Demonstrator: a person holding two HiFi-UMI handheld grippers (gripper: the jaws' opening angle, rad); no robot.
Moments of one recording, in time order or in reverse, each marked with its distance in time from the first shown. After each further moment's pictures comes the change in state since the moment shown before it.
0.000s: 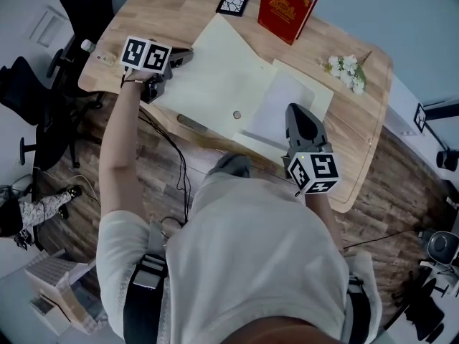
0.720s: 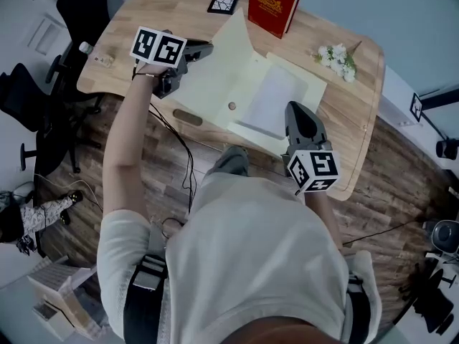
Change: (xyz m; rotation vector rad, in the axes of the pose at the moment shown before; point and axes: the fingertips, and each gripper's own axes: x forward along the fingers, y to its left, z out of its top) left arm 0.007 -0.100 0.037 0.084 -0.070 -0.148; right arm -0.043 0.001 0.002 0.002 -0.034 -0.039
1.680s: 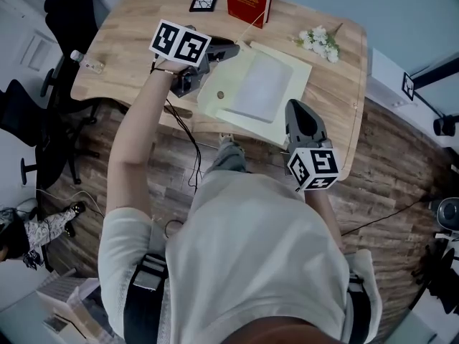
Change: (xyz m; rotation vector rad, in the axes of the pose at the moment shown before) left arm 0.049 -0.123 0.015 0.099 0.010 -0.174; right arm -0.067 -0.011 -0.005 0.012 -0.034 -0.090
